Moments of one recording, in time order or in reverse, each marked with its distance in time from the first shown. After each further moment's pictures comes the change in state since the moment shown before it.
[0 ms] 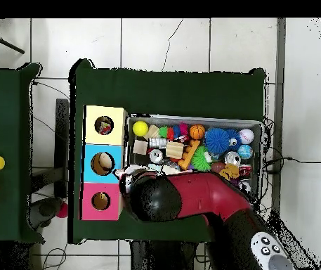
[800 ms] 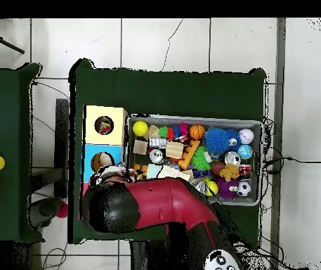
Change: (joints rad) arm 0.228 -0.089 -0.148 -0.024 0.096 0.001 0.004
